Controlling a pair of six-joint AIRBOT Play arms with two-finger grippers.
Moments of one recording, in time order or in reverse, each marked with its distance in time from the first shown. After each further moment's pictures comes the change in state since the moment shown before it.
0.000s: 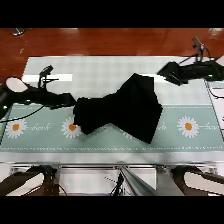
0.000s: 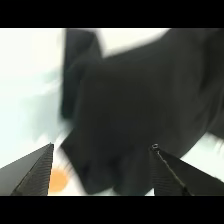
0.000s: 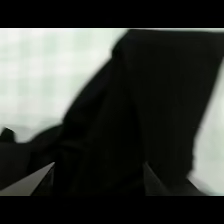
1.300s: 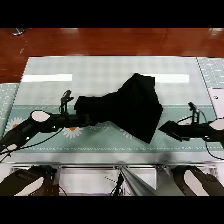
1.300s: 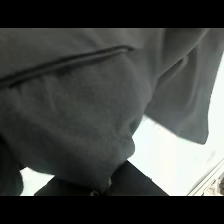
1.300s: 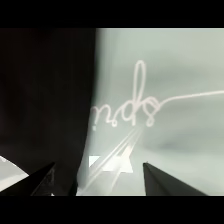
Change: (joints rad) left arm -0.304 0.093 -0.422 -0.607 0.401 0.290; right arm -0.093 0.455 -0.865 -0.068 -0.073 -0.012
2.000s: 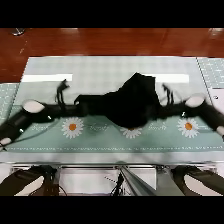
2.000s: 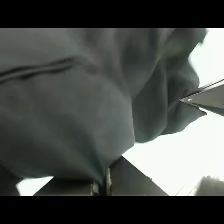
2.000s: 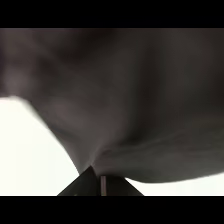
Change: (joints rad) left arm 0.083 0.015 0.160 0.000 -0.084 -0.003; right arm 0.329 -0.285 0.372 0.238 -0.050 -0.062
